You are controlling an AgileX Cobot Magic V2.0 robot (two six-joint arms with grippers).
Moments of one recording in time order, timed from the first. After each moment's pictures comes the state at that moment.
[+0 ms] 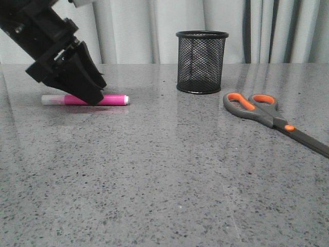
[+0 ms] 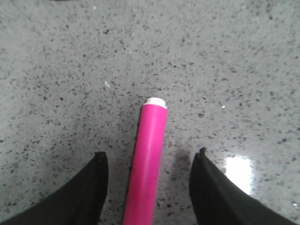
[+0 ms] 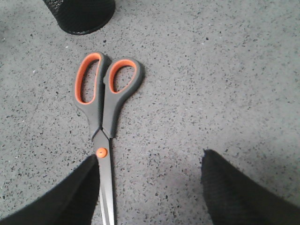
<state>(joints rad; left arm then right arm) -0.21 1.86 -1.40 -0.73 1.02 1.67 0.02 0.88 -0.68 0.44 0.64 -0.36</state>
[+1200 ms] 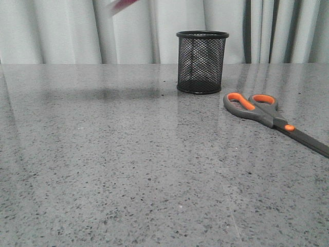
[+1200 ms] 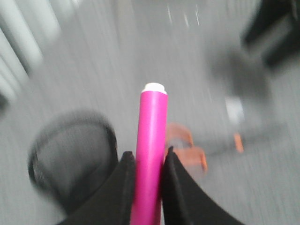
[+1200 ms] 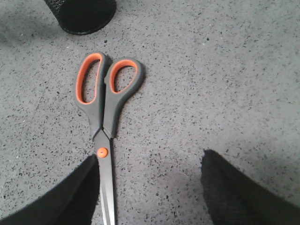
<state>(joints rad) -0.34 1.79 -1.62 -1.22 1.06 1.64 0.02 0.88 -0.68 0.44 0.64 -0.36</state>
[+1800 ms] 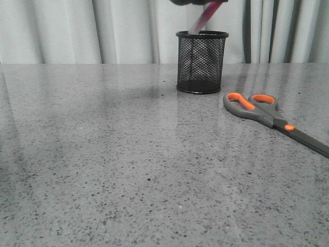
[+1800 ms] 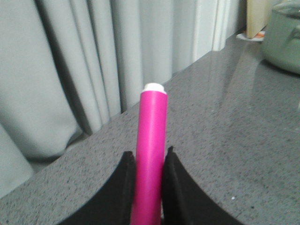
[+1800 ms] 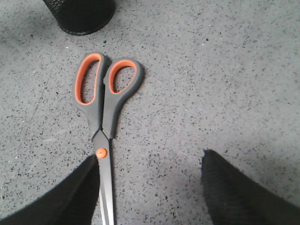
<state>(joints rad) -0.58 2.05 -1.71 -1.78 0.43 1.94 0.02 0.88 -0.68 0.44 0.64 -0.37</state>
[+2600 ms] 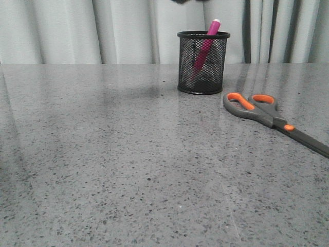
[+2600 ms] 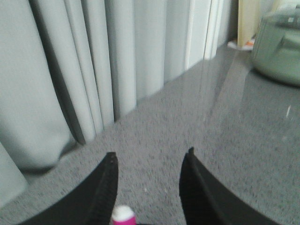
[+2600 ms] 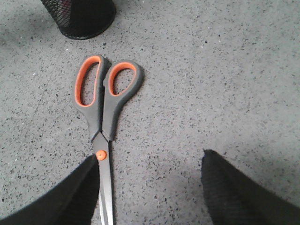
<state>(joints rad) -0.54 2.02 -1.71 -1.78 0.51 1.91 0.02 0.88 -0.68 0.44 0.62 -0.37</state>
